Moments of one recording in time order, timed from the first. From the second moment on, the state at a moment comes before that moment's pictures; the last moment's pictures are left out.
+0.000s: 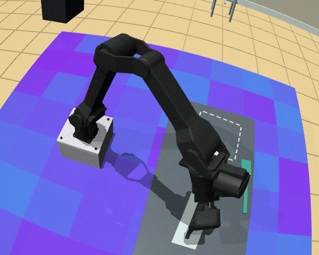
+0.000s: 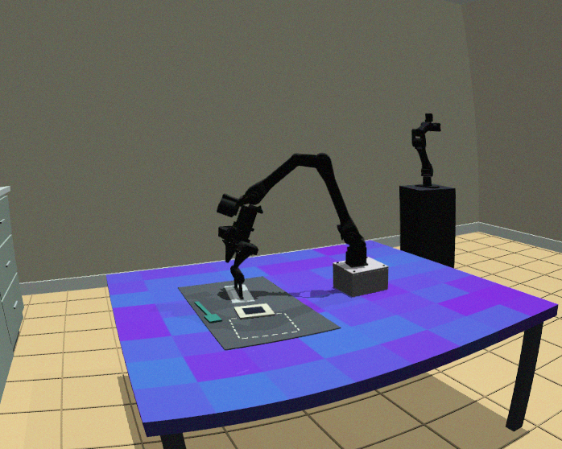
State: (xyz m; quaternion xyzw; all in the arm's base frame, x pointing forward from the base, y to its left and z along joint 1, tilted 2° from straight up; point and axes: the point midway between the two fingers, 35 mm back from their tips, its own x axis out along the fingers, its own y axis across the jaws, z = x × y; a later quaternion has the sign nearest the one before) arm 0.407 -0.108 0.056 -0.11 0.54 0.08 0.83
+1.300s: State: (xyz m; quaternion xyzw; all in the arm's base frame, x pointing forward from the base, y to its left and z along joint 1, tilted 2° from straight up) arm 0.379 -0.098 0.040 0.42 0.35 -0.19 0.82
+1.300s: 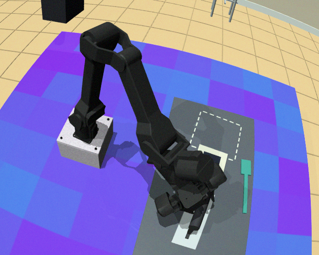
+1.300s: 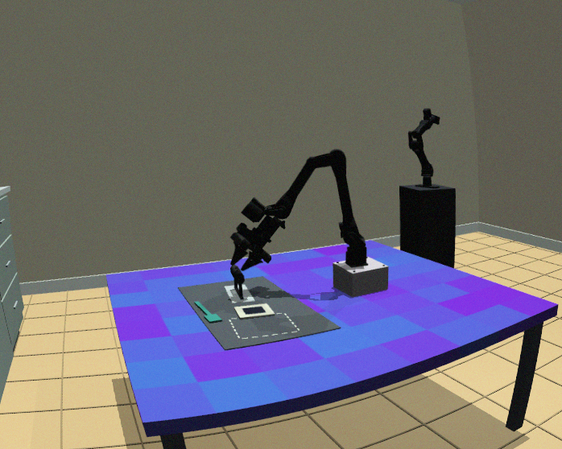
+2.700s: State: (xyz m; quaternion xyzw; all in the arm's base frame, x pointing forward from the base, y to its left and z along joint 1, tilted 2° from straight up) arm 0.375 -0.080 0.015 0.68 0.23 -0.23 0.65
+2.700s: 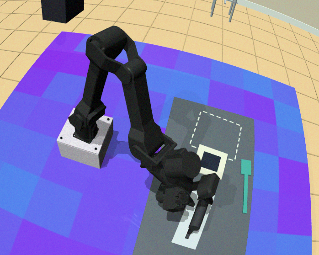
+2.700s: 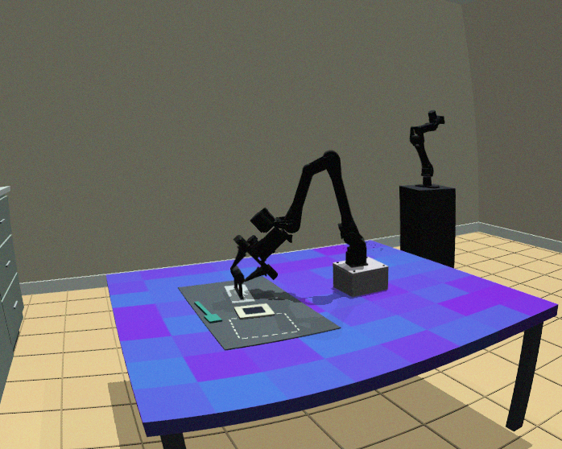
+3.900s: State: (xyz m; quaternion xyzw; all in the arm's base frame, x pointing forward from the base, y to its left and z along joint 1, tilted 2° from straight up) arm 0.402 -0.079 -0.008 0.68 0.23 -0.23 0.65
